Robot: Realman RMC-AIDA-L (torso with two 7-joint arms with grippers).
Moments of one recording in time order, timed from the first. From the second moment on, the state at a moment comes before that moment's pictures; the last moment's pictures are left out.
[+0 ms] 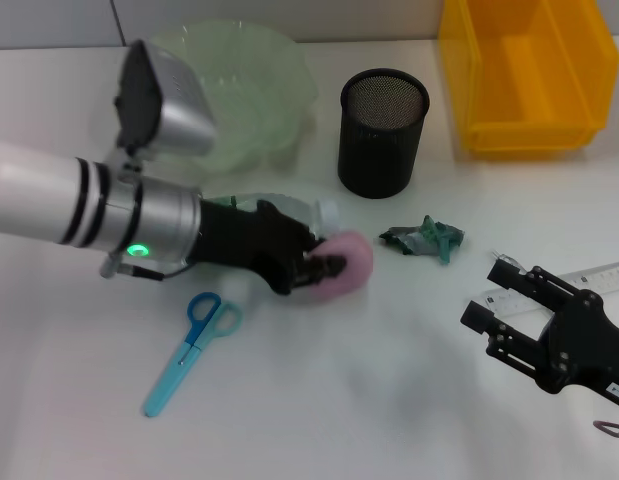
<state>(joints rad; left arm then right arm) -0.60 -2.07 1.37 0.79 1.89 1.24 -1.70 0.22 2.06 -0.84 -0.17 -1.50 -1.67 0.77</state>
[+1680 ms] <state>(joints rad) -0.58 -2.07 1.26 0.74 1.62 0.74 -1.57 0.23 2.08 -0.83 -0.17 -1.48 -1.66 0.77</state>
